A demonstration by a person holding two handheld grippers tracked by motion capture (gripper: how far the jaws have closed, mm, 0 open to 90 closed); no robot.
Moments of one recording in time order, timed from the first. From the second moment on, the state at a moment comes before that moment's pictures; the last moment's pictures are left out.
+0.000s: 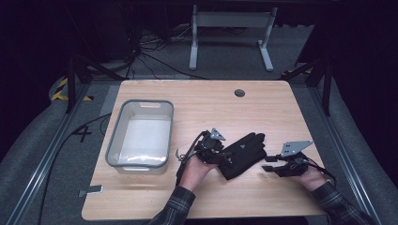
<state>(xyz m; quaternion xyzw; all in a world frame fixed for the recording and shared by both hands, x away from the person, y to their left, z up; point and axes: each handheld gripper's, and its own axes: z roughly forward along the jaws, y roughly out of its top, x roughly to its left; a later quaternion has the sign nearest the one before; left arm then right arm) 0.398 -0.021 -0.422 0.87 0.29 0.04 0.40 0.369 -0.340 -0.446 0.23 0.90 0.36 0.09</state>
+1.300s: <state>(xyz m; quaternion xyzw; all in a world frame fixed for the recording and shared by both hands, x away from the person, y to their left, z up) 0.433 -0.095 -0.456 0.92 0.23 0.01 0.32 0.376 -0.406 -0.464 0.34 0.86 0.36 0.16</state>
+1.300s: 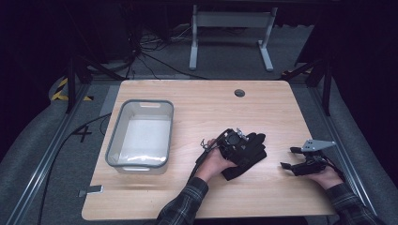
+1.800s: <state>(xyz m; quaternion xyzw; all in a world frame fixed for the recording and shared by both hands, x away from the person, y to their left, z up) 0.426 -0.093 -0.452 0.92 0.20 0.02 0.32 0.375 -0.405 -0.466 0.34 0.85 0.36 0.16</state>
